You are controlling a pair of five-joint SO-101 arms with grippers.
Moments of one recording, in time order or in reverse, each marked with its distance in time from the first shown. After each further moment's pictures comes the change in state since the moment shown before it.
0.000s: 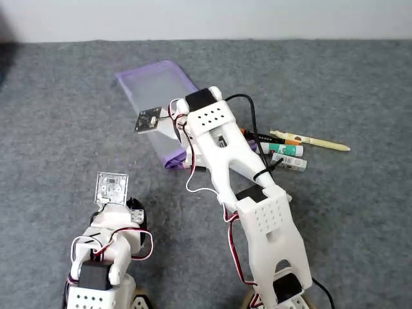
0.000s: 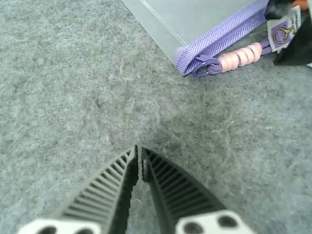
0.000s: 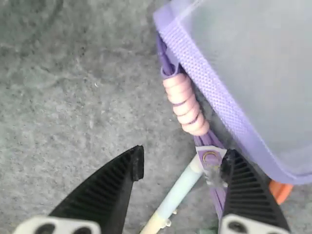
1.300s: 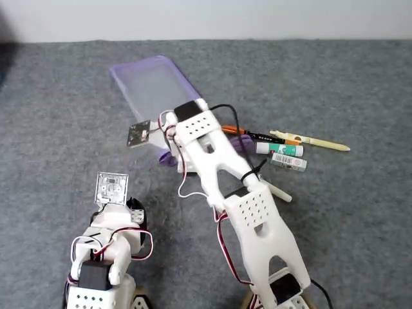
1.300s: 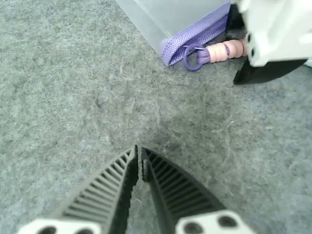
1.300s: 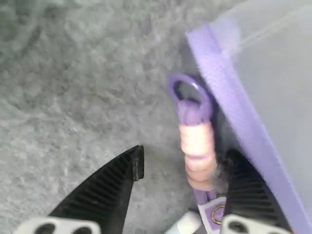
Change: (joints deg) left arm 0.0 0.0 0.0 0.0 0.0; right arm -4.0 11.8 -5.5 -6.3 4.0
